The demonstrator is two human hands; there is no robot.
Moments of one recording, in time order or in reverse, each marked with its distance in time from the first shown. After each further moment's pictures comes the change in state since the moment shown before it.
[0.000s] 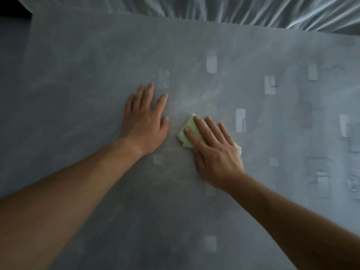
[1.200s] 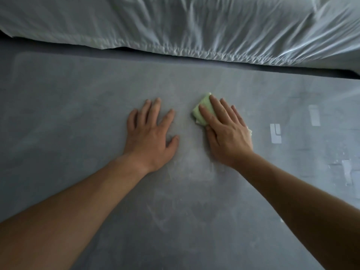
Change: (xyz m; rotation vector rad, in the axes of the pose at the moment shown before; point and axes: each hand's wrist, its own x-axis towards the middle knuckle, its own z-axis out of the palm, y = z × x) left_hand 0.106 -0.027 -0.008 -0.001 -0.035 0.043; right_hand 0.163 0.071 -0.030 -0.013 0.032 0.149
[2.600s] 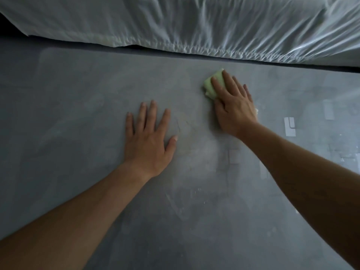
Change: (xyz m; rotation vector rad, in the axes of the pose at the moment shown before) left_hand -0.041 -0.036 0.008 0.065 0.013 -0.043; right_hand 0.051 -0.016 -0.007 0.038 -0.050 0.138
